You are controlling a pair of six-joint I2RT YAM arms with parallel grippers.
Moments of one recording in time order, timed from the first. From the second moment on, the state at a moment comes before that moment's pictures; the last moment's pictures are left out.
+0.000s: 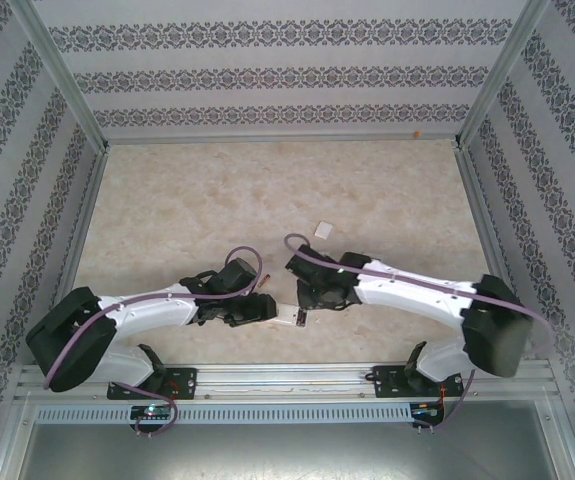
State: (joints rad) left arm -0.80 1.35 0.57 -0.26 0.24 -0.96; right arm 0.95 1.41 0.94 -0.77 0.08 0.86
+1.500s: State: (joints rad) left arm -0.68 0.80 0.60 -0.52 -0.15 -0.78; right arm 0.44 2.14 1.60 -0.82 0.00 -0.29
